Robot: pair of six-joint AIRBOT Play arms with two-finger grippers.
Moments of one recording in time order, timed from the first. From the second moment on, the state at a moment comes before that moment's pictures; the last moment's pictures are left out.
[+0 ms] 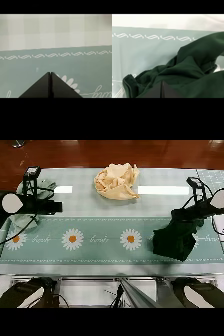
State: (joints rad) left arm -0.18 -0.99 0.93 1.53 -1.02 -1.69; right arm 0.01 -1.05 0.94 -1.48 1.21 1.56
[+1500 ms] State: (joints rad) left arm -0.18 -0.82 0.74 1.31 -1.01 -1.62; right arm 0.01 -0.72 0.66 -1.82 1.19 1.88
